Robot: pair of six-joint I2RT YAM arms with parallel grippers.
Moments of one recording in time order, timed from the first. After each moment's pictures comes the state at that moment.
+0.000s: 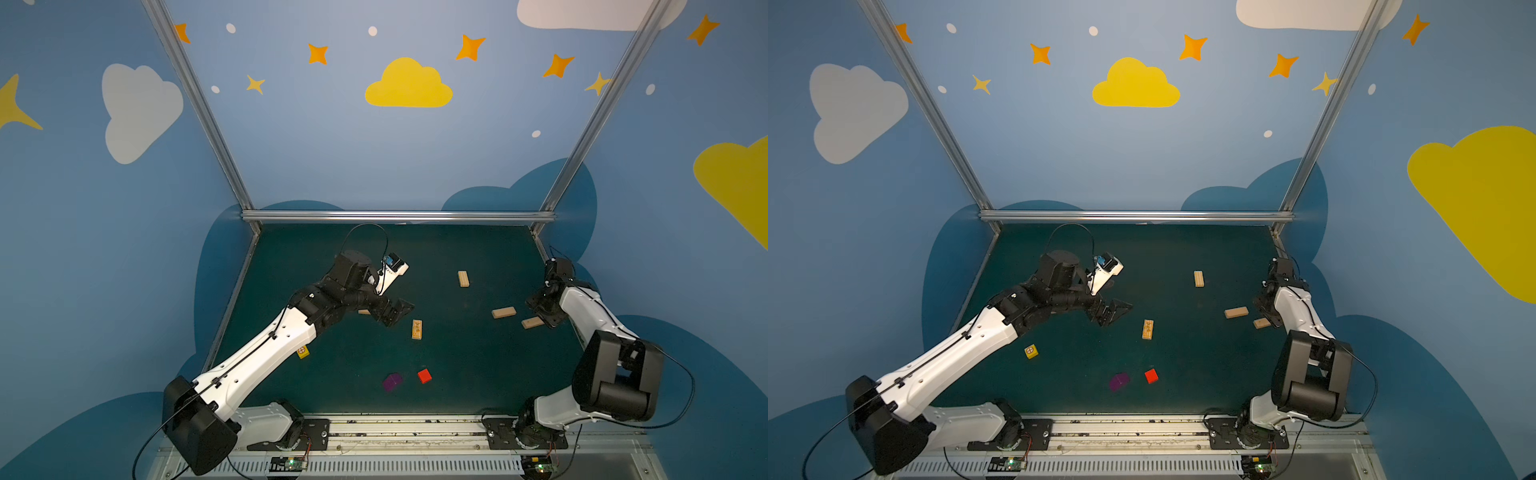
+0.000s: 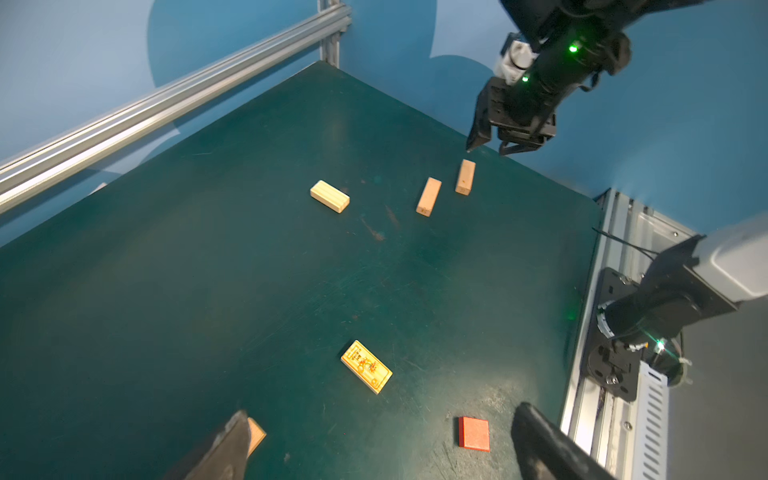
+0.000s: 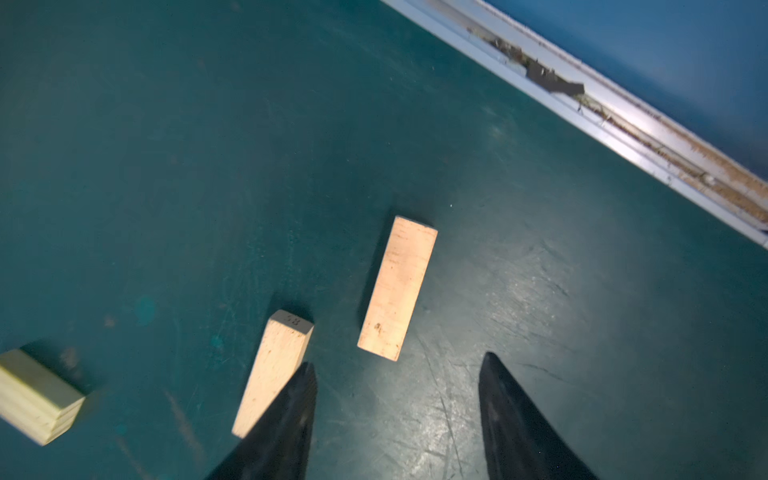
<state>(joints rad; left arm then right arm) -0.65 1.26 1.15 -0.50 0.36 0.08 -0.19 1.52 1.02 -0.74 0.21 0.74</state>
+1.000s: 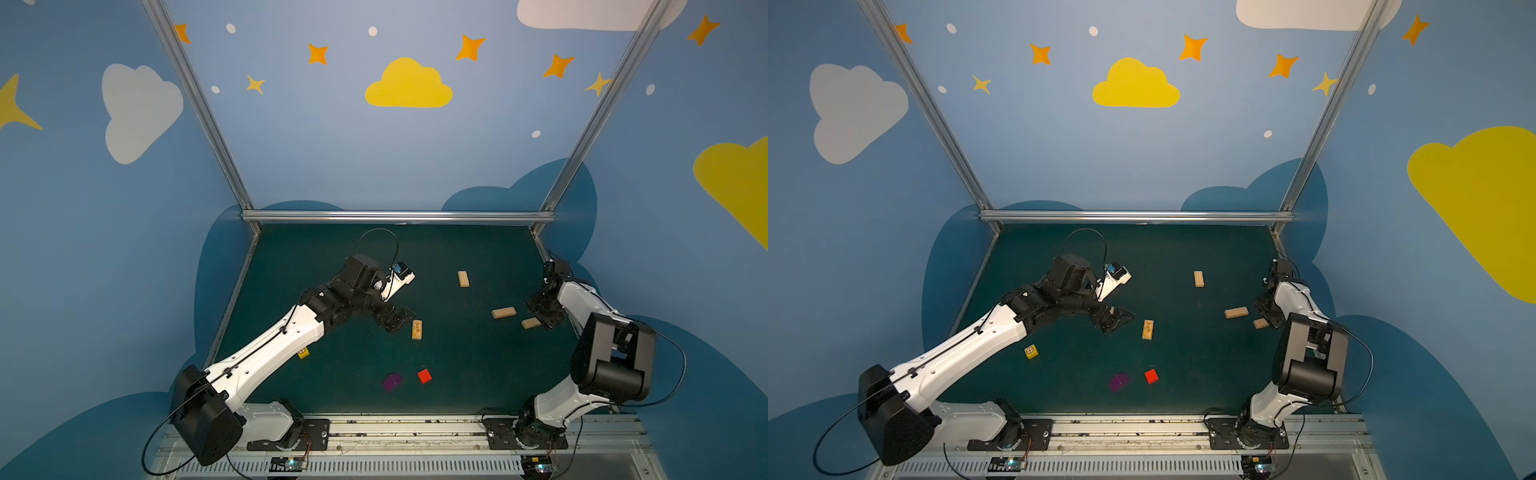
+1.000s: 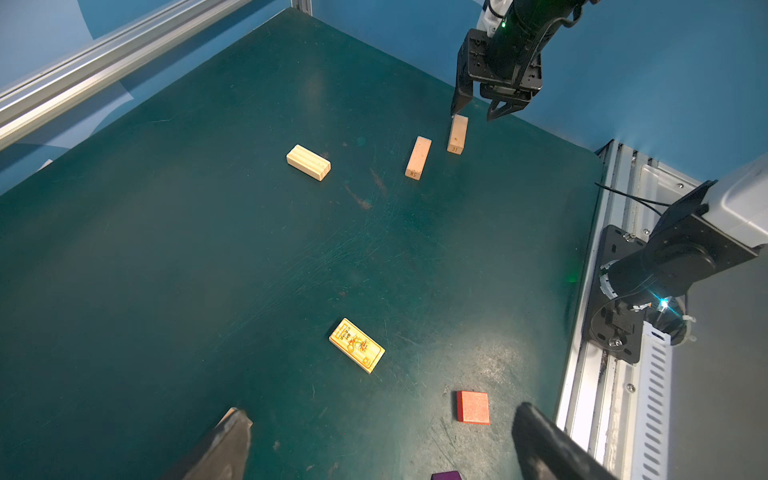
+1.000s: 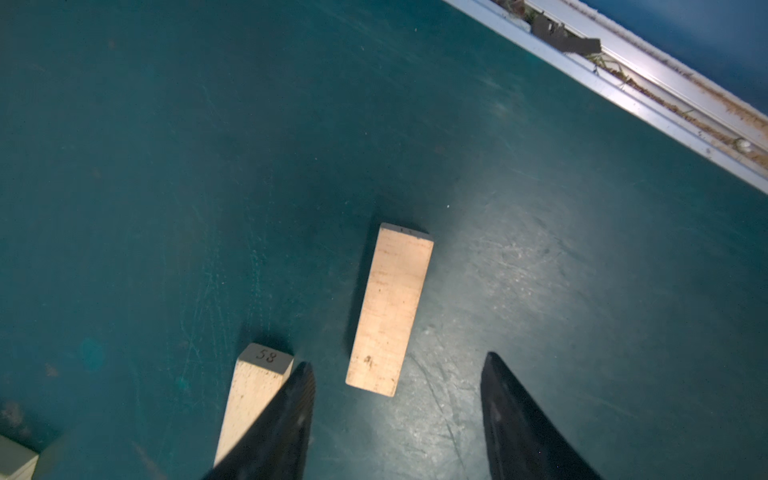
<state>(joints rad) -0.68 1.31 1.15 -0.54 0.36 0.13 -0.22 1.62 1.05 -0.74 0.18 0.78</state>
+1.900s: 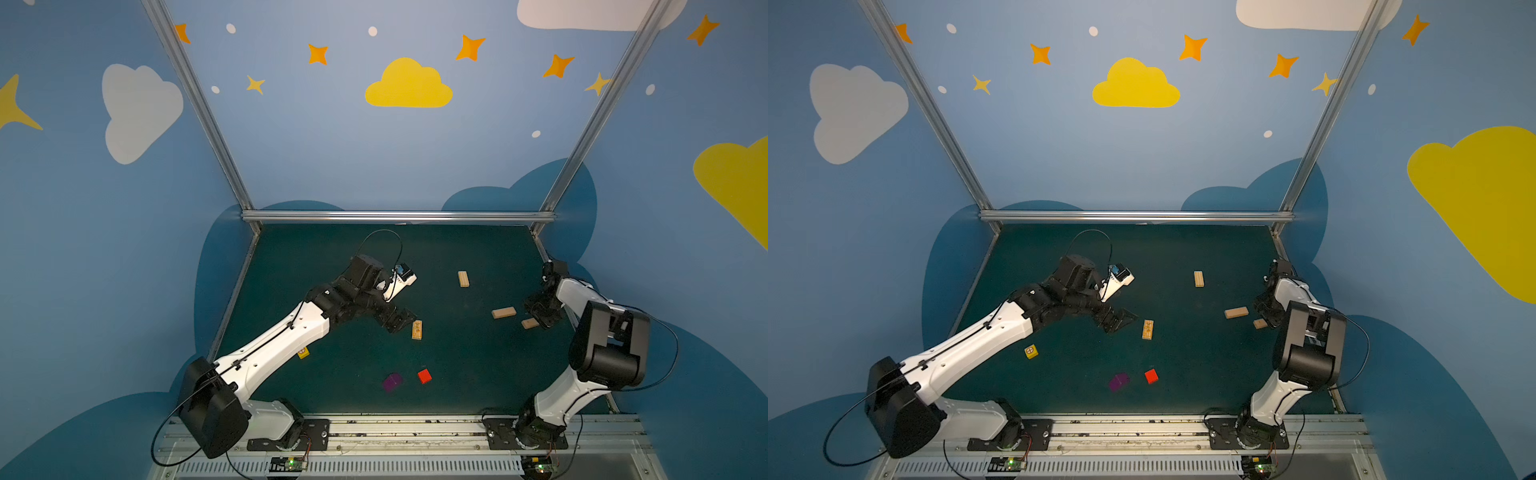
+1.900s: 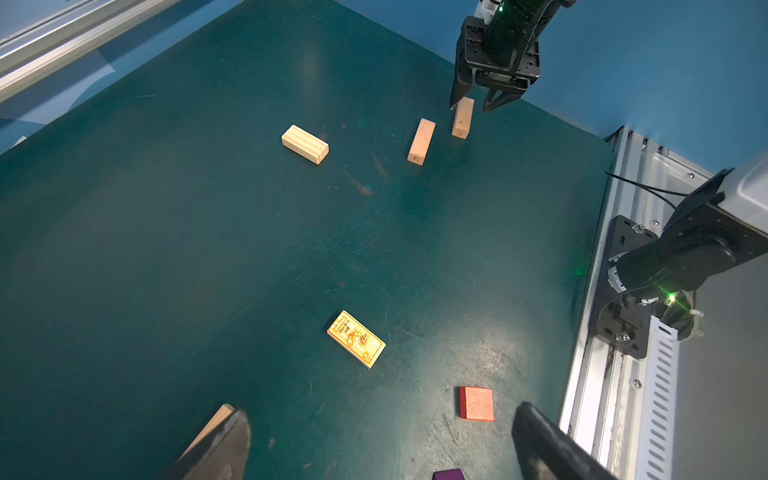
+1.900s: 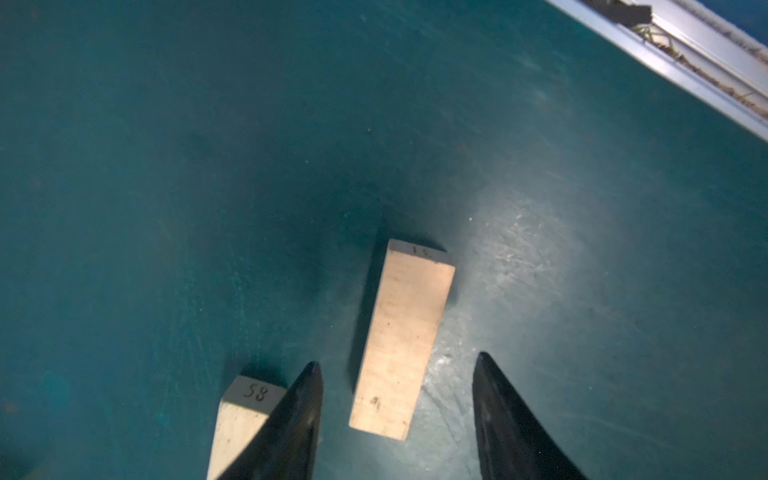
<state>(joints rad) -0.68 1.35 1.15 -0.54 0.36 0.13 -0.24 1.72 1.08 -0.73 0.14 0.78</state>
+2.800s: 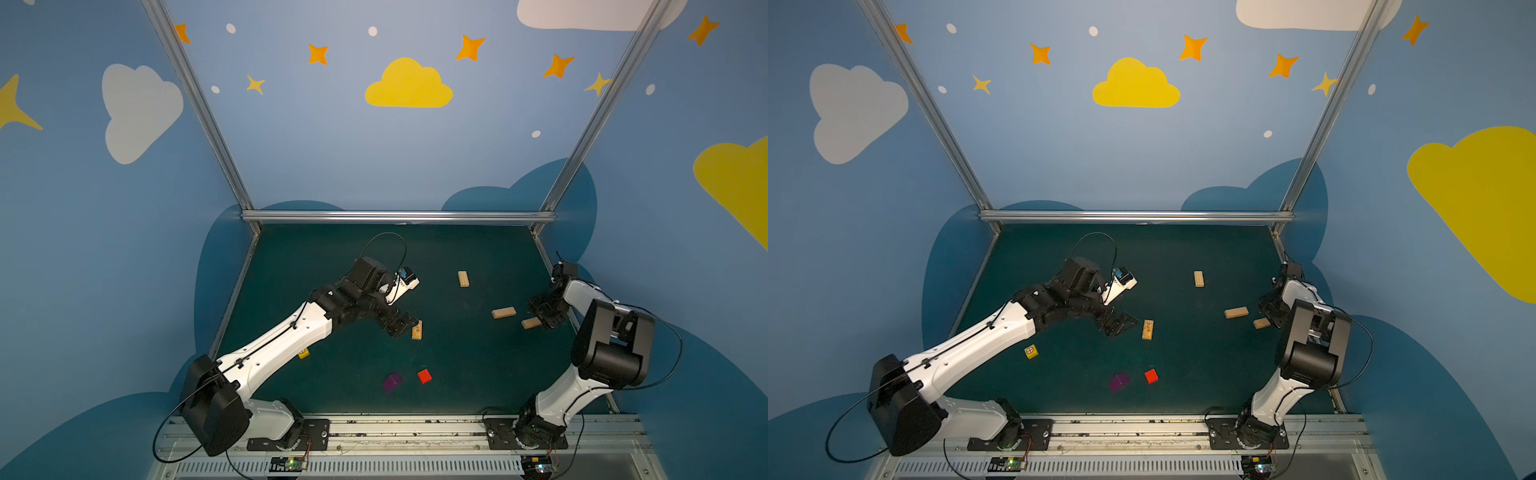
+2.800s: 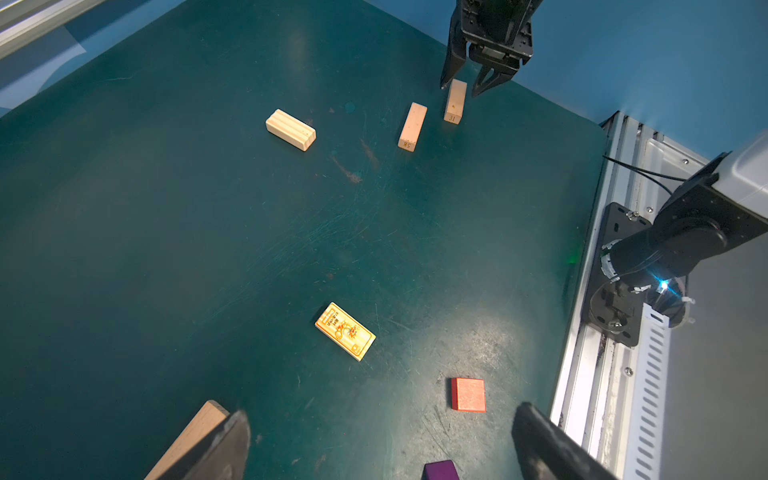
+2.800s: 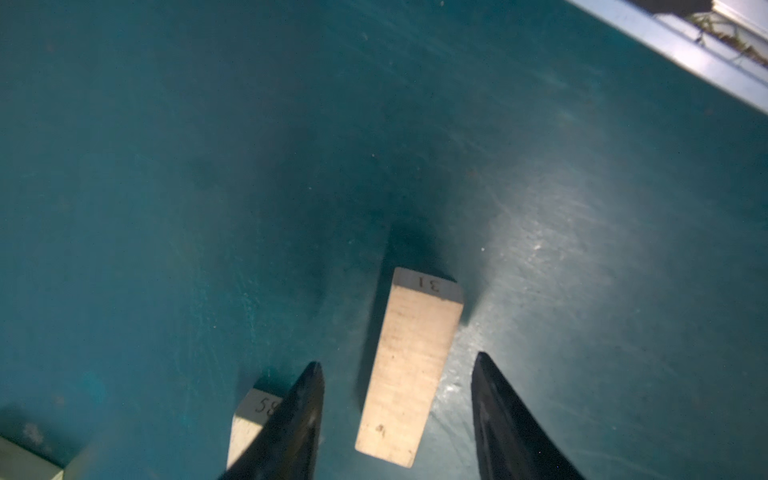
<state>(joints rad) -0.70 1.36 1.15 -0.56 0.36 0.13 -0.31 1.73 1.08 -0.69 0.03 0.73</state>
